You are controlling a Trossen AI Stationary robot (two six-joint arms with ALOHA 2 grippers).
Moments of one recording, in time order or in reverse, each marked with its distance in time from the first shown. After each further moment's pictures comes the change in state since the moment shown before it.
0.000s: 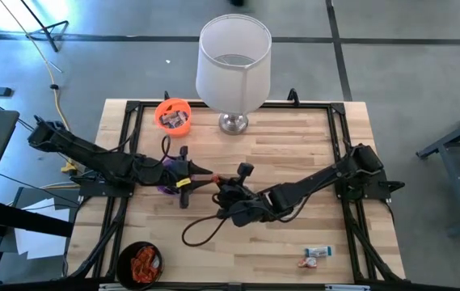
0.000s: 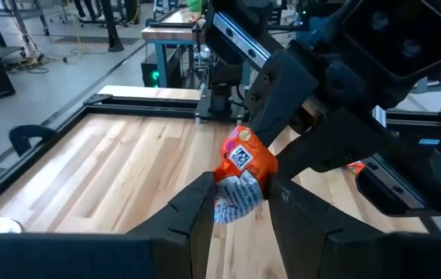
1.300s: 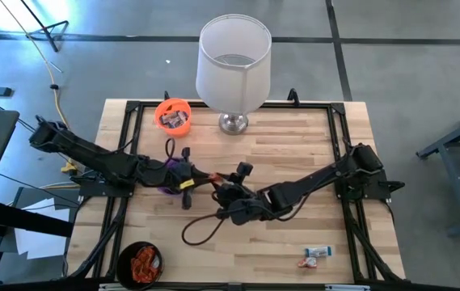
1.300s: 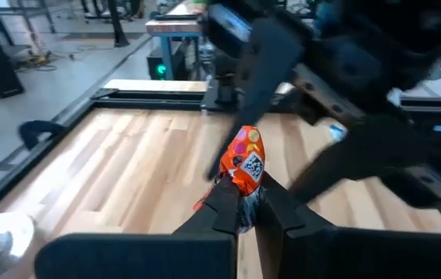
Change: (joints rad) left arm 0.000 0.024 -0.001 0.001 -0.006 0.020; right arm -0.011 0.002 0.001 -0.020 -0.038 0.058
